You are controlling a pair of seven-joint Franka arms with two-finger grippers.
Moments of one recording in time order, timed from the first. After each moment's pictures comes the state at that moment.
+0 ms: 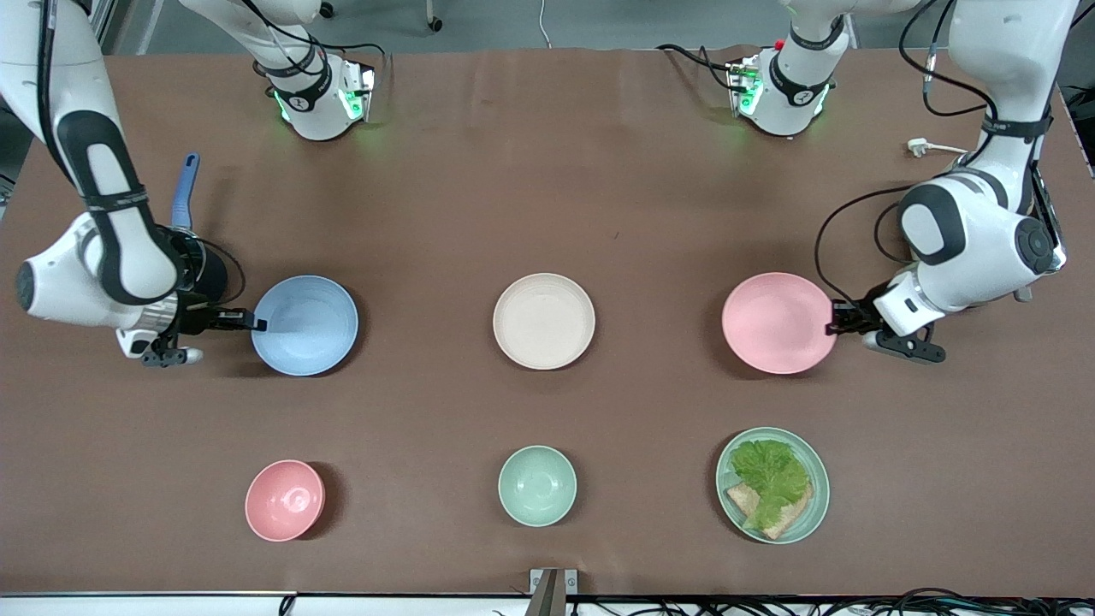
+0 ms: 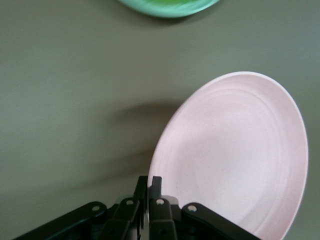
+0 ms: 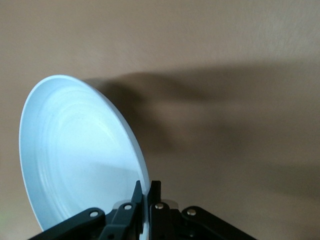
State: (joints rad) left arm -0.05 0.24 0.00 -2.16 -0.47 2.39 0.52; right arm -0.16 0.44 -0.08 -1.96 0.52 2.08 -0.51
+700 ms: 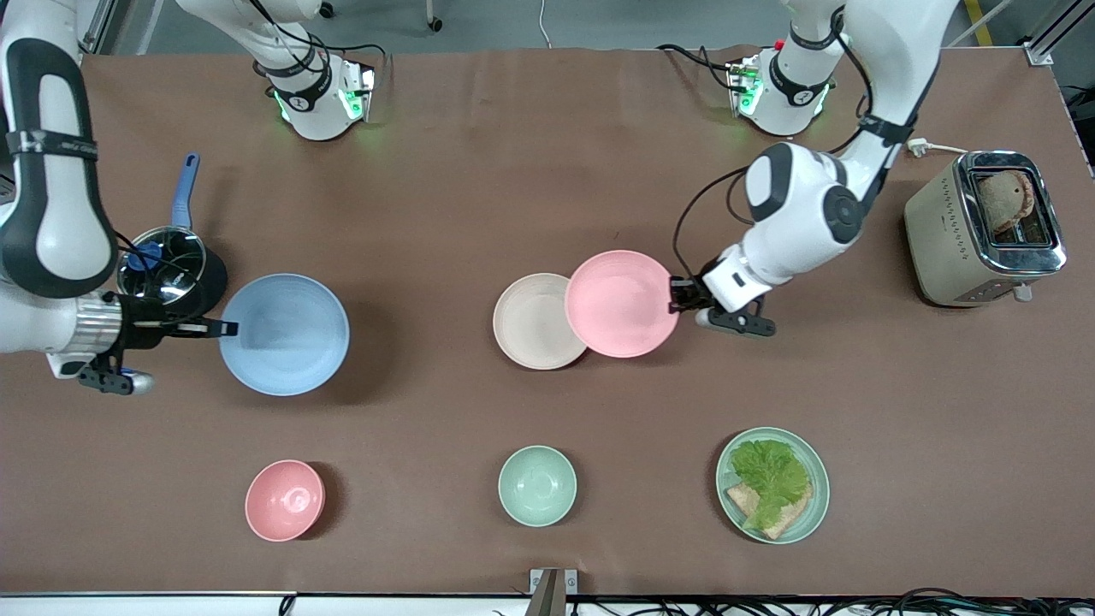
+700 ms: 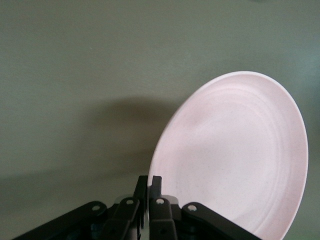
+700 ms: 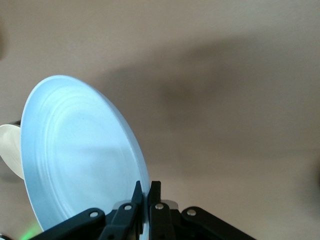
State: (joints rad) left arm -0.09 0.31 -0.41 -2.14 -0.48 2.60 -0.04; right arm -0.02 0.39 -0.08 -1.65 0.39 1.74 -0.01
